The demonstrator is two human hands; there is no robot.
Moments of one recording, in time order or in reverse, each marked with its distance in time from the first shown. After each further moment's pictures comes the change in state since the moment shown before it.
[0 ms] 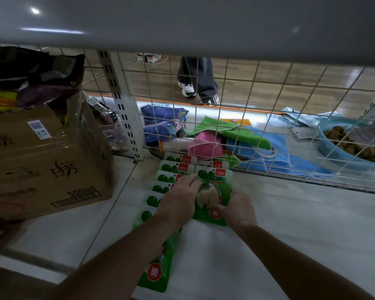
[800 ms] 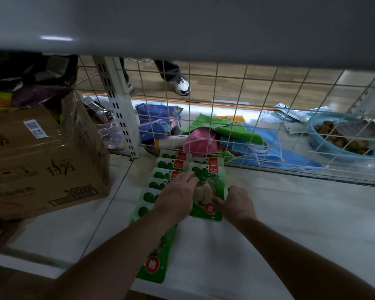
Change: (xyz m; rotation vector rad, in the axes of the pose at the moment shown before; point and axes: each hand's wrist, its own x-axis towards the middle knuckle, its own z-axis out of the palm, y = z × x) left_hand 0.002 0.001 0.006 0.029 -0.032 0.008; right_hand -0.005 0.006 -0.012 -0.095 -0.013 0.002
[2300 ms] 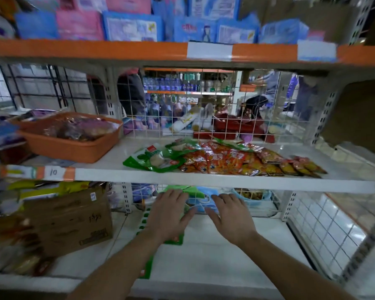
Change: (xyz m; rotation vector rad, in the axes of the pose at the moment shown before) left_hand -0.159 0.207 -0.268 0.192 0.444 0.278; right_hand -0.307 -0.024 -0.289 -0.561 0.544 -0.533
